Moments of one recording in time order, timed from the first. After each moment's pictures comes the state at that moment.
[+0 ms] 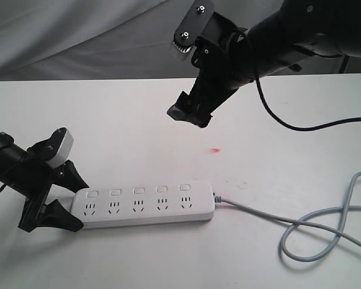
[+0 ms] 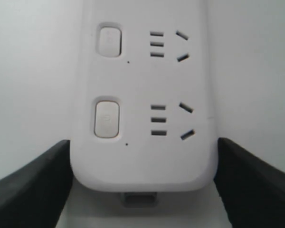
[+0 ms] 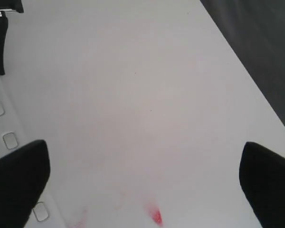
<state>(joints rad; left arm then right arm) 0.03 2.04 -1.00 -0.86 0.98 2.10 0.21 1.75 -1.35 0.49 0.52 -1.06</state>
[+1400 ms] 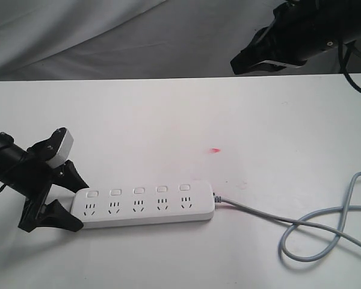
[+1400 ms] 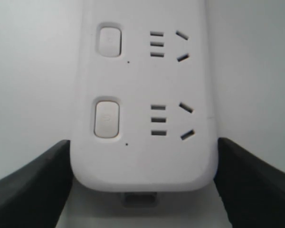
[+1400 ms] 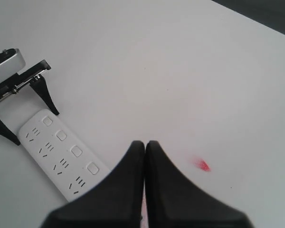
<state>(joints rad) 0.03 2.04 -1.00 -0.86 0.98 2.10 -0.06 1.62 -1.35 0.75 0.85 -0.86</state>
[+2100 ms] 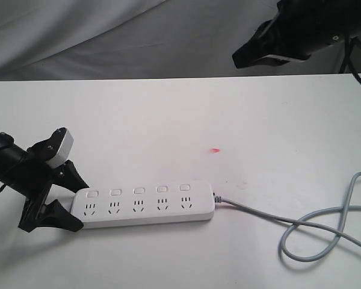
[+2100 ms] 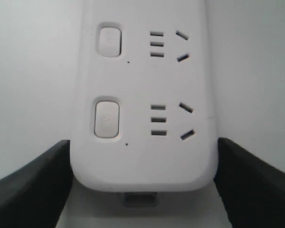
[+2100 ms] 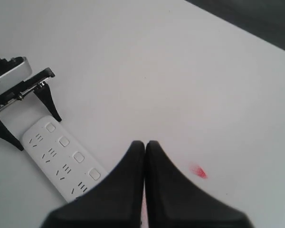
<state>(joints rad) 0.03 2.04 -1.00 -0.86 0.98 2.10 -0.06 1.58 -1.35 0.75 0.85 -0.86</state>
